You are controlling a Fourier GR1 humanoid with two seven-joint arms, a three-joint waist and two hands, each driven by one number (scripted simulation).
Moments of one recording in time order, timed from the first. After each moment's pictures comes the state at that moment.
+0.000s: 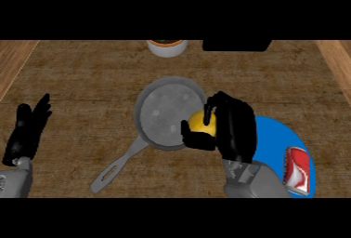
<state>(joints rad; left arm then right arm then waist) -0.14 0.38 0.12 -1.29 -0.07 0.09 0.23 -0.36 -0.02 0.46 -1.67 1.08 -0.19 0.76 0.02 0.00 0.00</state>
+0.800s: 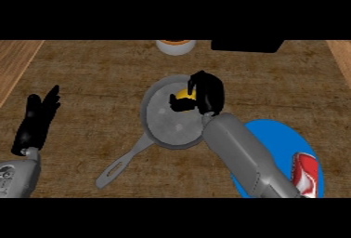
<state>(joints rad) -0.21 0.35 0.10 -1.28 -0.09 0.06 0.25 -0.80 0.00 0.43 -0.79 0.62 -0.59 0.52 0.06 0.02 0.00</state>
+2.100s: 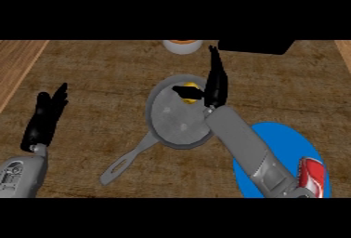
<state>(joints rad) -0.24 0.33 0.08 -1.27 -0.11 0.06 0.25 -0.89 0.00 0.38 -0.58 -0.07 -0.92 -0.05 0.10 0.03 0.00</state>
